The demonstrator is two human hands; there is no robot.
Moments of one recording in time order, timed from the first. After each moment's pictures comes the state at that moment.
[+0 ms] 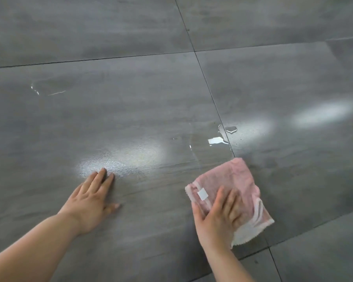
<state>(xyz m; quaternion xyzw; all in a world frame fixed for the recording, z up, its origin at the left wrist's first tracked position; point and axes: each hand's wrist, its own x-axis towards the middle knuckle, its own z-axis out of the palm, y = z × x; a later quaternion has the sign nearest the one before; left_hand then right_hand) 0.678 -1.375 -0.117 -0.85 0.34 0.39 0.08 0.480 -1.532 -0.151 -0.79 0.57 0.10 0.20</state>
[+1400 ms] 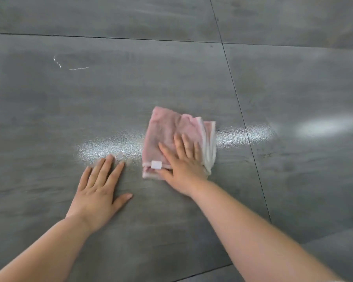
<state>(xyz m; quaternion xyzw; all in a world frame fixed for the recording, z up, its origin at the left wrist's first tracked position) 0.667 -1.336 -0.150 -0.91 0.33 0.24 -0.06 0.599 -1.538 -0.156 -0.96 0.16 0.20 0.15</state>
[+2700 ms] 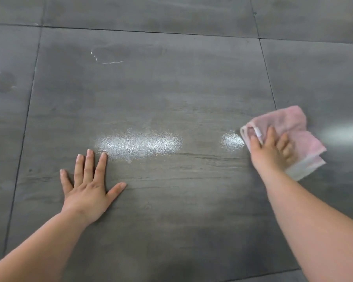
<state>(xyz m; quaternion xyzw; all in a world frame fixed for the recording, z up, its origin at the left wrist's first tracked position) 0.686 -1.294 -0.145 -0.95 0.11 0.30 -0.04 0.591 -1.626 -0.147 -0.81 0.55 0.11 0.16</state>
